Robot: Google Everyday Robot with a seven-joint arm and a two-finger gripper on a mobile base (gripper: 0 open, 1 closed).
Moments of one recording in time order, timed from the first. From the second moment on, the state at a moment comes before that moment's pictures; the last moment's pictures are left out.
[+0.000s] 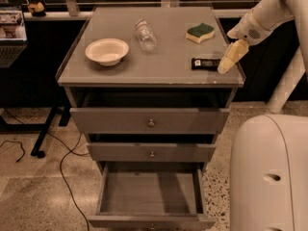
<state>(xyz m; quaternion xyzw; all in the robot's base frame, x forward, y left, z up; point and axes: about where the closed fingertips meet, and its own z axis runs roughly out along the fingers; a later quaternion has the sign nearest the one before) 0.727 -0.257 0.871 -0.54 0.79 0.08 0.26</state>
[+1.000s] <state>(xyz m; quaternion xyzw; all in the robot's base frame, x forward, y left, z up) 0.743 -0.258 0.848 -0.53 0.80 0.08 0.28</state>
